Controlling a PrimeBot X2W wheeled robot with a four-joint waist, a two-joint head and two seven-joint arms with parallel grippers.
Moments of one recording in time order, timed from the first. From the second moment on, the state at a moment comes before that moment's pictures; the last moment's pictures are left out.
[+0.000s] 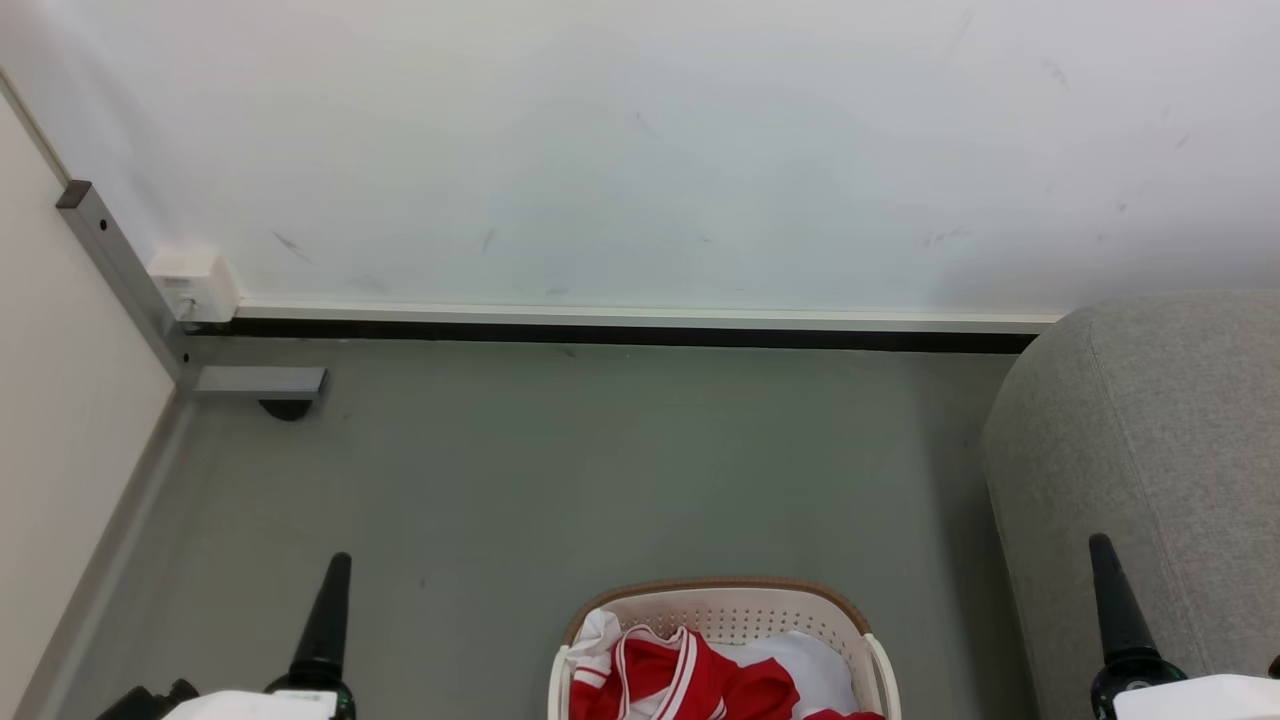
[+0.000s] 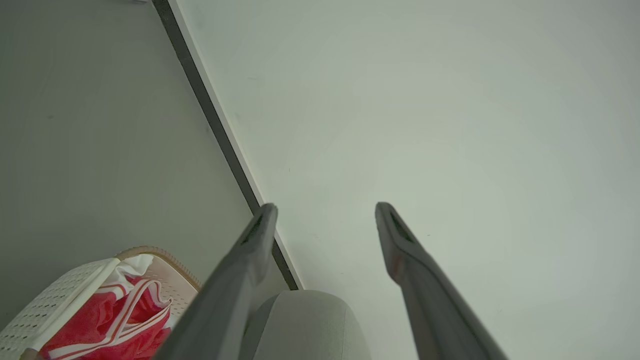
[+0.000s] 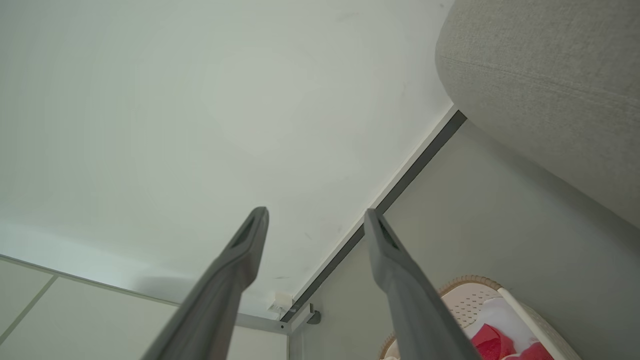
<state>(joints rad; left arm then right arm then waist) -0.07 0.04 0.07 0.26 -1.32 -0.10 0.02 -0.06 -0.03 -0.05 0.23 1.23 0.13 0.02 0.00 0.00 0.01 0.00</state>
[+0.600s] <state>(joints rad) -0.04 0.04 0.04 0.20 -0.99 -0.05 -0.04 -0.06 -0.04 0.01 0.21 0.86 0.13 -0.04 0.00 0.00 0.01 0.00</state>
